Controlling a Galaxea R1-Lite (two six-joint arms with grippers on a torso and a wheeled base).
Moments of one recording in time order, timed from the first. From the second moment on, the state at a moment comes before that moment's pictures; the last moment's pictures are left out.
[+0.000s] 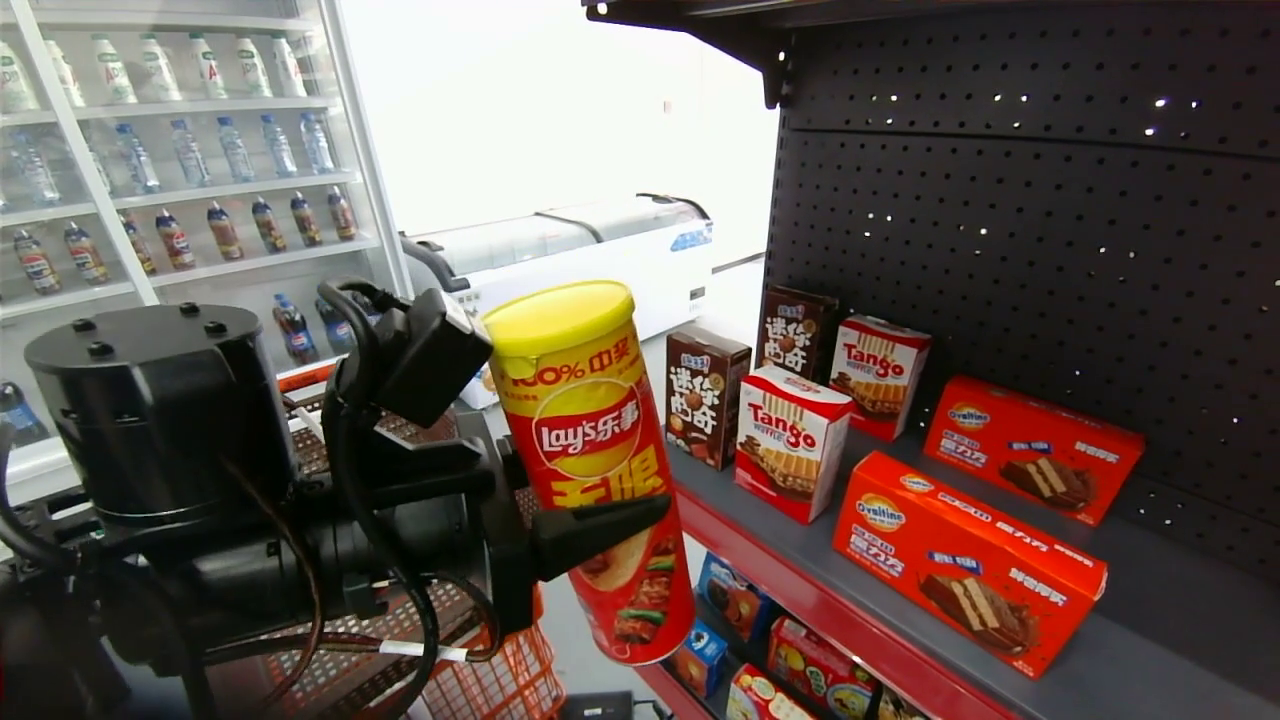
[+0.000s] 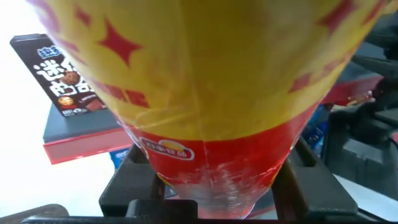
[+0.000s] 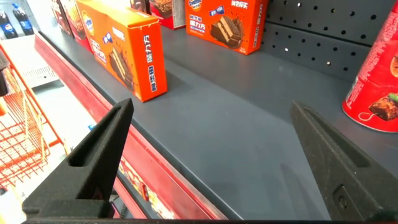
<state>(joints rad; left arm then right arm) -0.60 1.50 -0.65 -0.71 -0.49 -0.01 0.00 0.00 0.00 0.00 0.01 0.00</state>
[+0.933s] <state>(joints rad) -0.64 1.25 -0.47 -0.52 -0.56 0.04 0.00 0.00 0.00 0.00 0.01 0.00</state>
